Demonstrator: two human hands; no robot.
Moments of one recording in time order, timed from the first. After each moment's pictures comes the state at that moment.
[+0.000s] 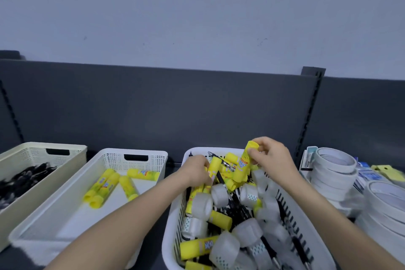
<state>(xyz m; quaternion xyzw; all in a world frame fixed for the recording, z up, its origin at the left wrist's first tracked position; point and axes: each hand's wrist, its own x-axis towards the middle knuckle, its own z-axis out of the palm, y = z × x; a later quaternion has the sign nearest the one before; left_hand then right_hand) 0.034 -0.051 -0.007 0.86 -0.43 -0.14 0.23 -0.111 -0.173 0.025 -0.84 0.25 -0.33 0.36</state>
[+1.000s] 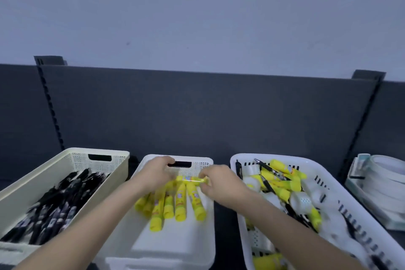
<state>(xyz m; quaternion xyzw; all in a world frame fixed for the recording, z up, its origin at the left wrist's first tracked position) 0.170 0.101 -0.013 0.89 -0.35 -0.08 0.28 0.033 -0.029 -0.010 -0.97 0.15 -0.09 0.17</state>
